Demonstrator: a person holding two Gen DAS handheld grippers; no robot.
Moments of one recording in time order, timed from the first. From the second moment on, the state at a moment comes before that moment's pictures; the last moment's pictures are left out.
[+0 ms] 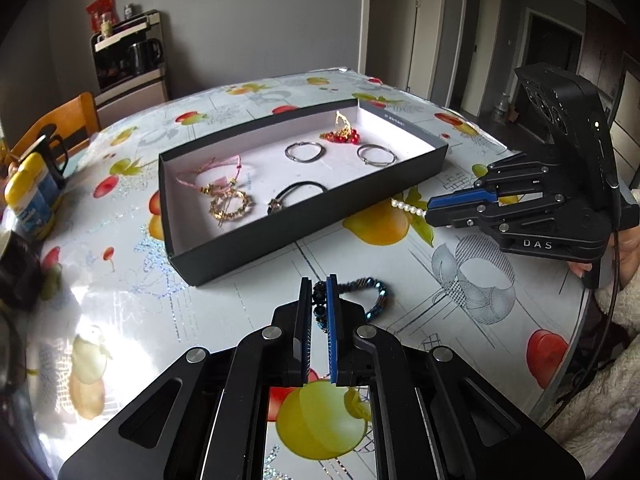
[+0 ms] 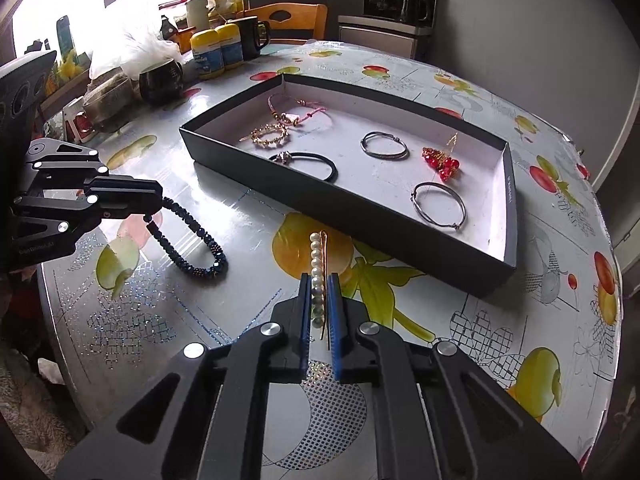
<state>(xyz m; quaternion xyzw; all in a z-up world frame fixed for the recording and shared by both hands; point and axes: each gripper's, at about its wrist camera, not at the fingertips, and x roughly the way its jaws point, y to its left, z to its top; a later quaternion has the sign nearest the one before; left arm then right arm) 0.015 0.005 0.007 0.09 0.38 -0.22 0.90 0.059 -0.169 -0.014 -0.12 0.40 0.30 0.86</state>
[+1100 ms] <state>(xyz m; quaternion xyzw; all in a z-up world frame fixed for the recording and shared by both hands) 0.185 -0.033 0.037 0.11 0.39 -0.20 0.89 0.171 -0.142 -0.016 -0.08 0.45 0.25 0.85</state>
